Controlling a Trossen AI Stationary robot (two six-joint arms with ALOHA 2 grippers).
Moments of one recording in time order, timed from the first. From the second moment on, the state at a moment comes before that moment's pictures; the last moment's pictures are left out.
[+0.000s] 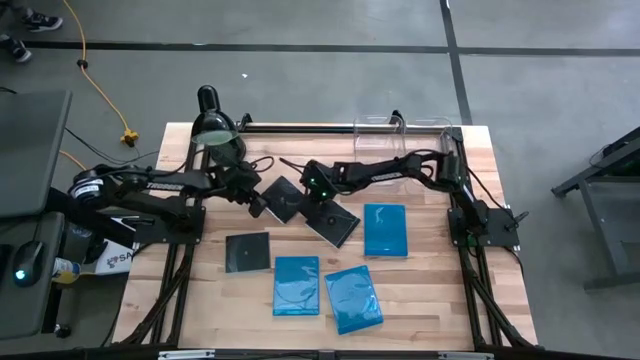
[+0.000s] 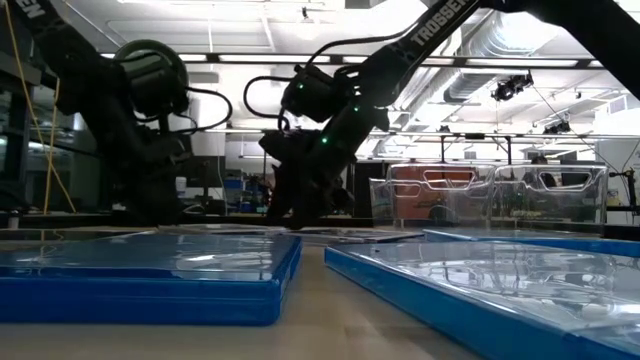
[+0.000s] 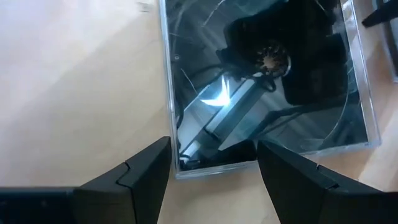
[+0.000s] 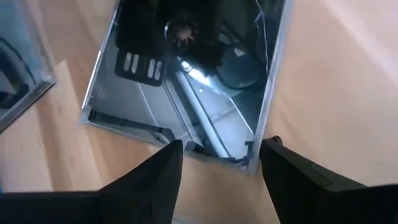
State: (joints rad) left arm 0.40 1.20 0.35 -0.12 0.09 -0.40; right arm -0.19 2.19 1.46 -0.19 -0.16 0.42
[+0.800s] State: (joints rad) left arm 0.02 1.20 0.35 -0.12 0.10 -0.70; right arm -0.15 2.18 1.46 -0.36 -0.24 0.57
